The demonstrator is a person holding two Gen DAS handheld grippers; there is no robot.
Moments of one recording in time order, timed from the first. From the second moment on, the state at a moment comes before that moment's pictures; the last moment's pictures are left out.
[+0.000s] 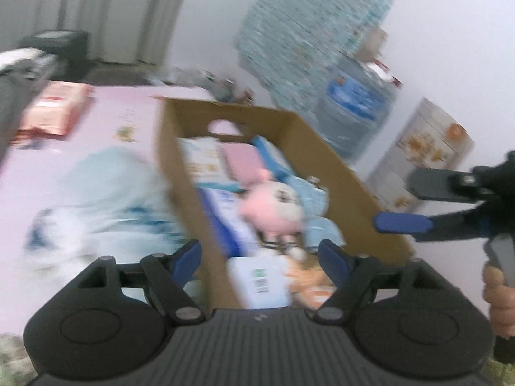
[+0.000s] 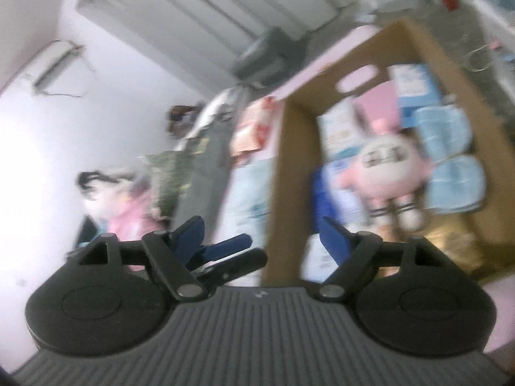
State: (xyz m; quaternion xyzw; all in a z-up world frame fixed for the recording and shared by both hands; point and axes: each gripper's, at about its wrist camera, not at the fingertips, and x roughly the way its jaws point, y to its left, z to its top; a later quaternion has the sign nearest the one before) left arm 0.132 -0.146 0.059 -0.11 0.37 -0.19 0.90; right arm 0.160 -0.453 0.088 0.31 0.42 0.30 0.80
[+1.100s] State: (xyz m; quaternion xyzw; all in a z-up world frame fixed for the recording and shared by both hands) left arm 0.001 0.032 -0.049 -0.04 0.36 0.07 0.93; right arm 0.155 -0.118 -0.052 0.25 0.59 0.40 0.66
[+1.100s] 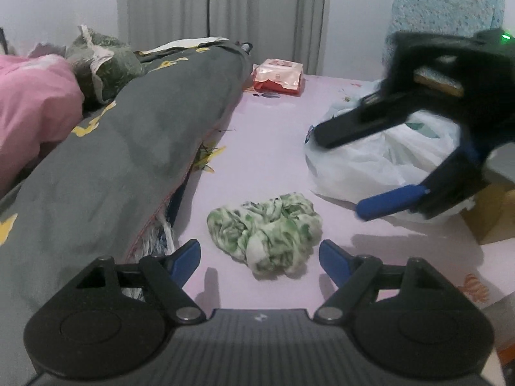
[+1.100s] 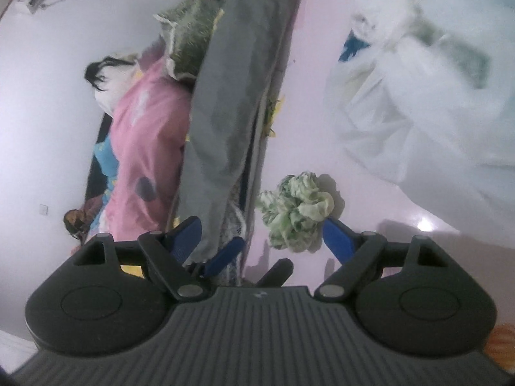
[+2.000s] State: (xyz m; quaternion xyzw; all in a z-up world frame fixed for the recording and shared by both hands) left arm 0.008 0.012 -0.033 0.00 0.32 0.04 0.95; right arm 0.156 -0.088 -0.070 0.21 0.58 0.40 0.68
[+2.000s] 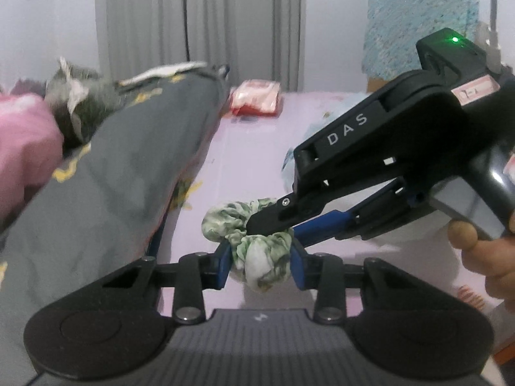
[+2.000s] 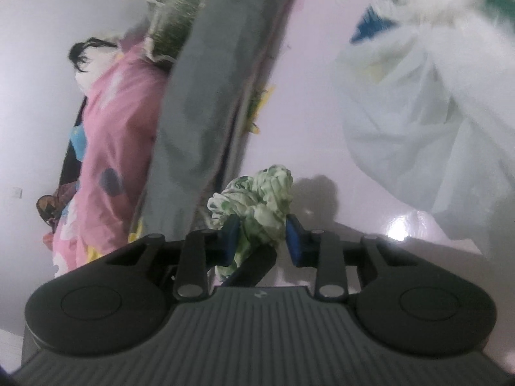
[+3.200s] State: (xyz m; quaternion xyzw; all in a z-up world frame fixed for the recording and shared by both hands) left arm 0.059 -0.114 0.027 -0.02 0.30 -0.11 0.95; right arm 0.161 -0.520 0.026 0.28 0.39 0.11 0.87
